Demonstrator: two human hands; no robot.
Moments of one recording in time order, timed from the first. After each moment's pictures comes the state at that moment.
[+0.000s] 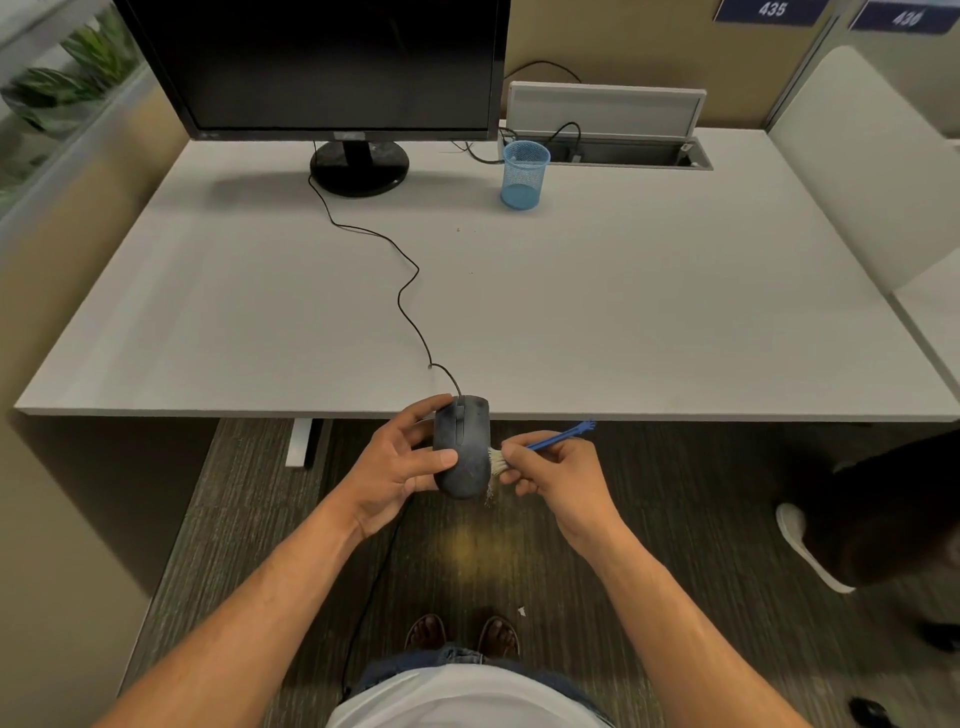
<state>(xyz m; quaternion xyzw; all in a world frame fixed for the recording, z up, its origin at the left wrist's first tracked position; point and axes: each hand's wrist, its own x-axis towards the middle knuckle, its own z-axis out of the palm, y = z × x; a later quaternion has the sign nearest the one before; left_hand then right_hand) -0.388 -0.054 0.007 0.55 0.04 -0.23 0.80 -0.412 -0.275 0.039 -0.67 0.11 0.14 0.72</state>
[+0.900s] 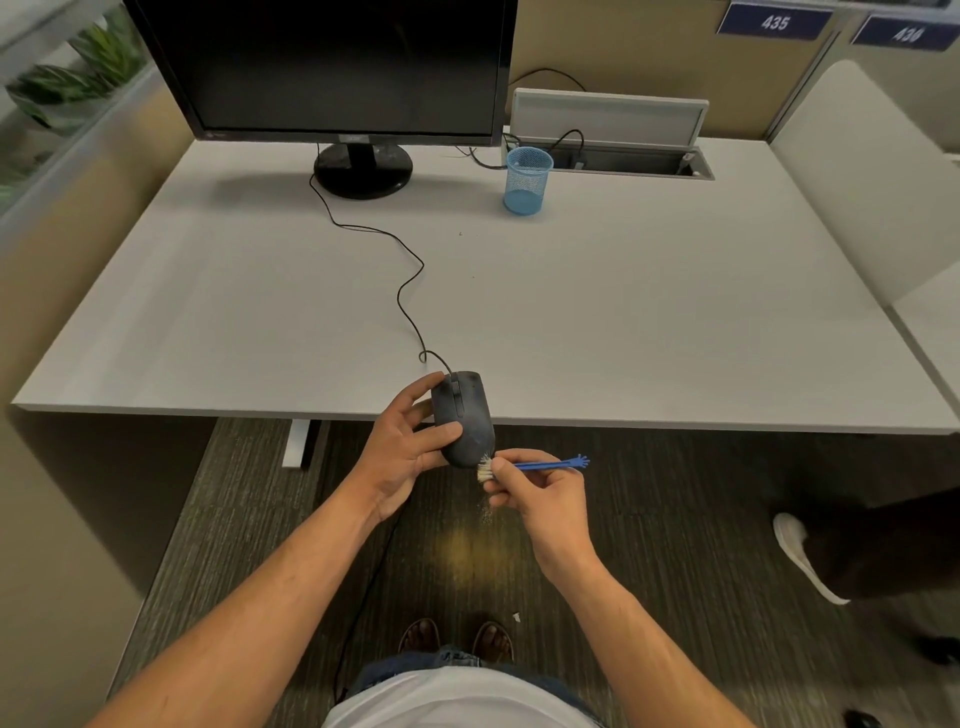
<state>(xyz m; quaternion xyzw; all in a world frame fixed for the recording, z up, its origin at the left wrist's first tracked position) -0.372 -0.072 0.016 0.54 0.09 -0.15 0.82 -0.427 -0.255 0.011 -0.62 0.15 0.09 0.77</state>
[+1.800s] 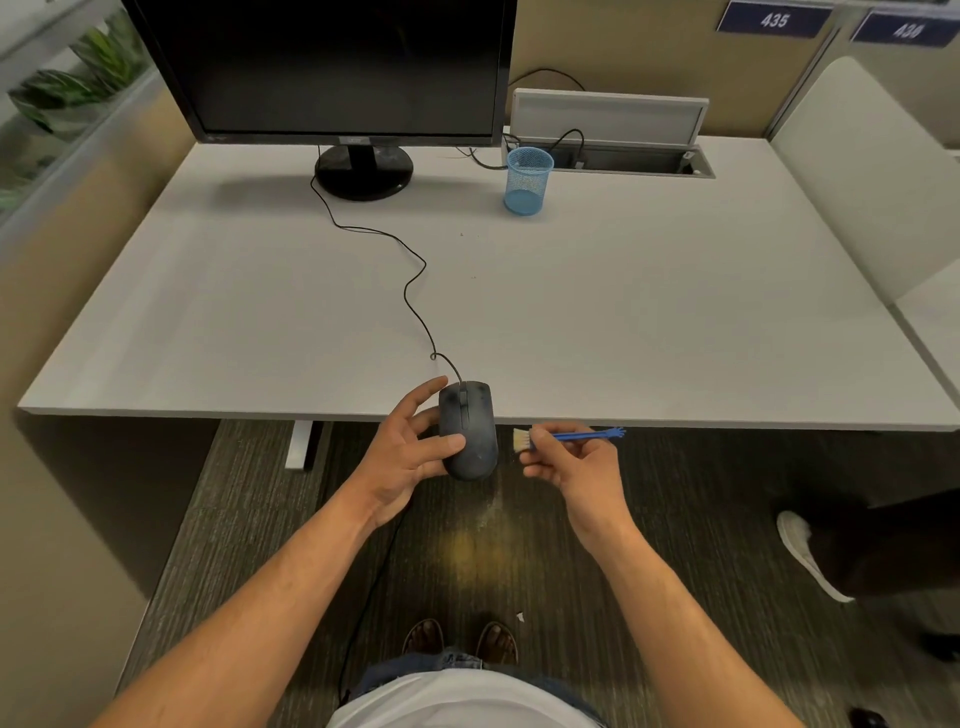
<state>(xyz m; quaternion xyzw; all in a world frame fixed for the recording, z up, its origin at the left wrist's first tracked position) -0.376 -0.064 0.012 0.54 0.06 -0.20 0.81 -0.402 -0.286 0.026 -0.60 0.16 0.07 0.78</state>
